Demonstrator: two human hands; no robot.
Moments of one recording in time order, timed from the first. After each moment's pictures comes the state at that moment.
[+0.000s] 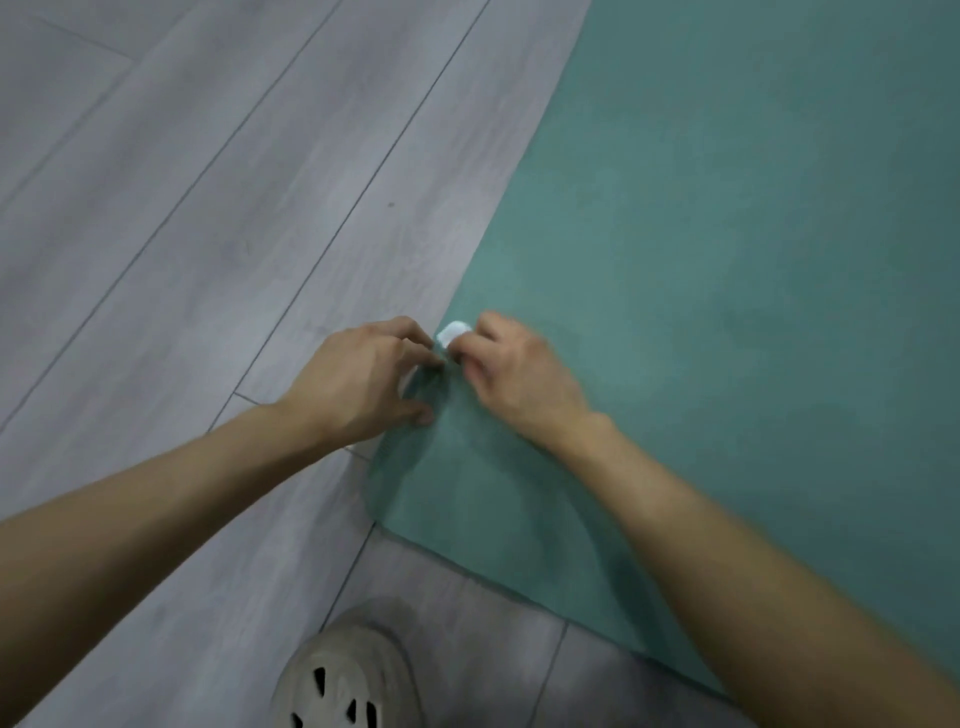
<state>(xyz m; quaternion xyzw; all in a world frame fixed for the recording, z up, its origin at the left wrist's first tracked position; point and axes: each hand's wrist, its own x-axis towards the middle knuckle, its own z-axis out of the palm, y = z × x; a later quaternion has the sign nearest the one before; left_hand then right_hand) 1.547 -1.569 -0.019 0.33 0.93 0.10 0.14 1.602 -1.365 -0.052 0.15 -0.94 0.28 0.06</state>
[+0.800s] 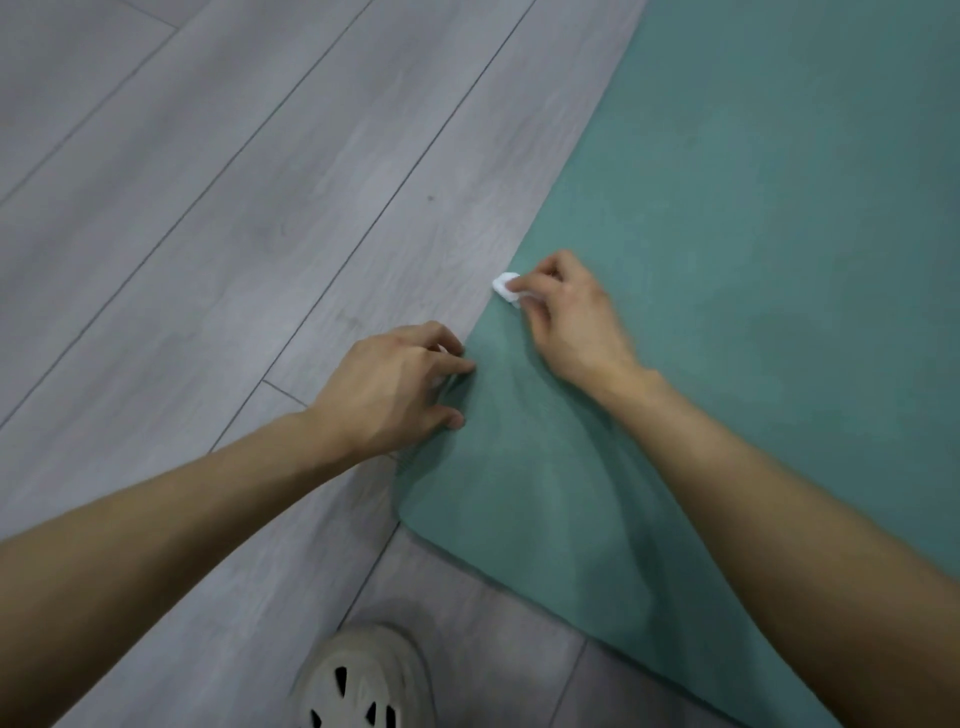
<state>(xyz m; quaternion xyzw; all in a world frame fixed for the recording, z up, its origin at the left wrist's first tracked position) 1.555 -1.580 -0.031 0.34 0.92 0.15 0.12 1.550 -1.344 -0.039 0.04 -0.96 0.28 0.03</state>
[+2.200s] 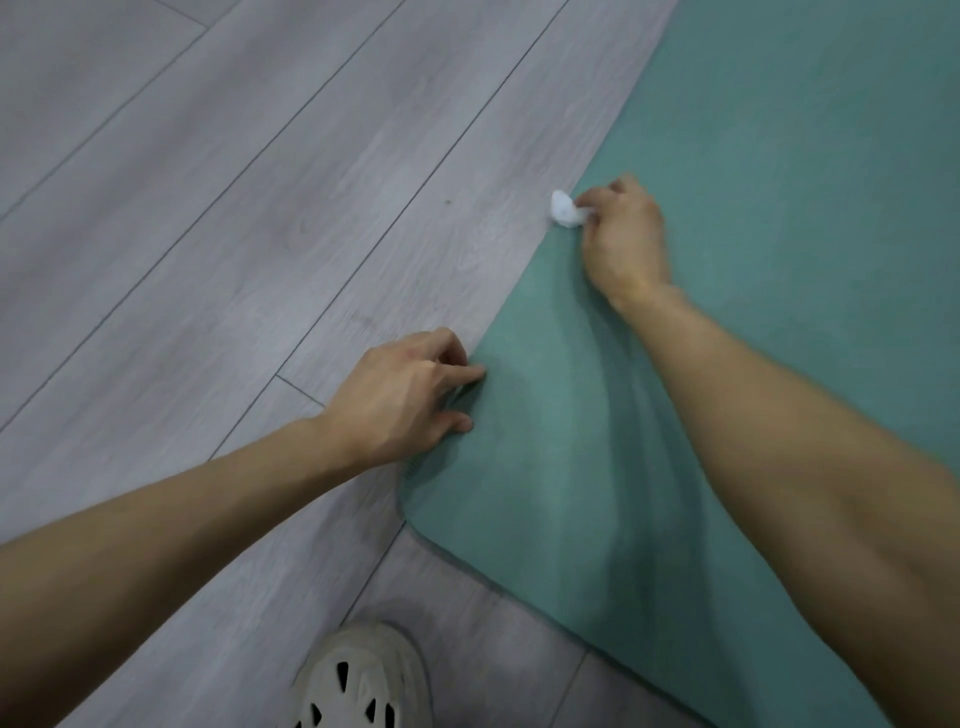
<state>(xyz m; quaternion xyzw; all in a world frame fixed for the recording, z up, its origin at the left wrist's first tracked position) 1.562 -1.585 -0.036 0.35 0.92 0.16 0.10 1.461 -1.305 -0.037 -0.07 -0.97 0.21 0.07</state>
